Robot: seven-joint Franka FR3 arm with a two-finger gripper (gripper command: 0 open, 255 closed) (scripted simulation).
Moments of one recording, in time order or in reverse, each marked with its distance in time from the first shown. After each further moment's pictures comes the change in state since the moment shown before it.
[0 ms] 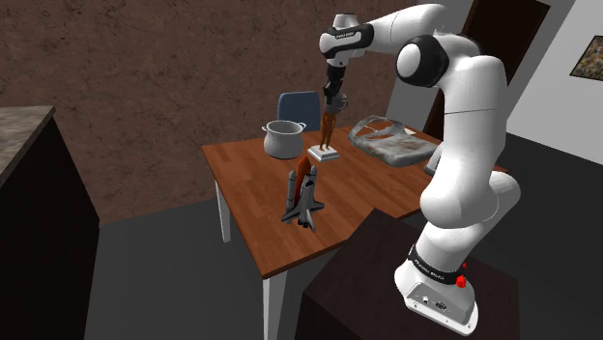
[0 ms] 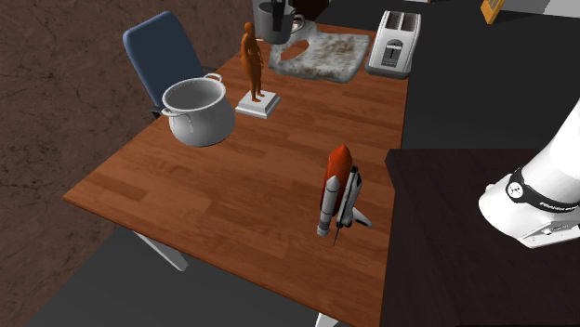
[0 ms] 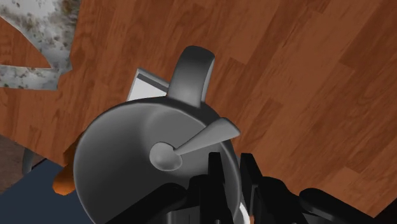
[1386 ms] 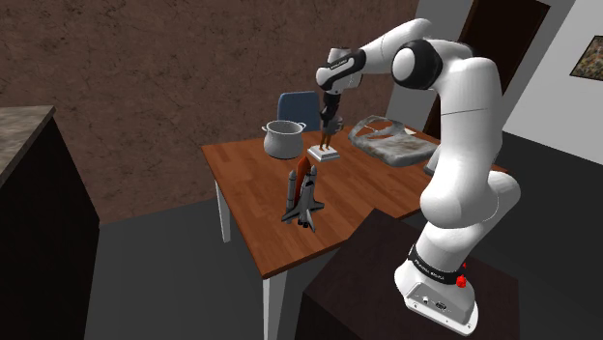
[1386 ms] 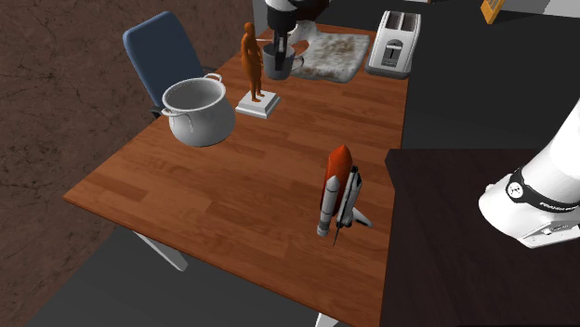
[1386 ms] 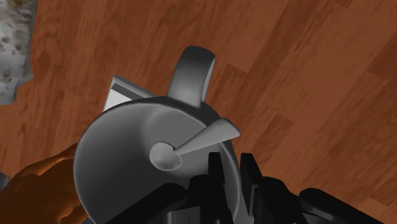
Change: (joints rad) arm -0.001 0.045 -0.001 -0.217 -0.005 0.261 0.015
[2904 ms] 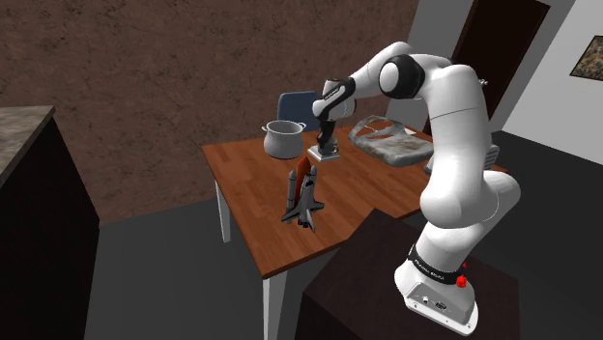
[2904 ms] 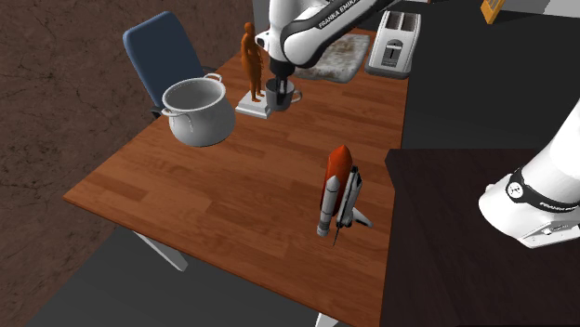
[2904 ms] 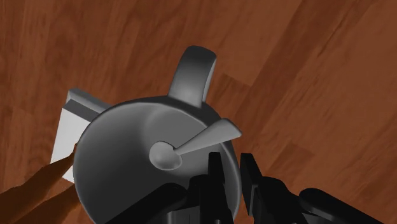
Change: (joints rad) arm -0.001 0.147 0.000 -0.089 -0.003 0.236 0.018
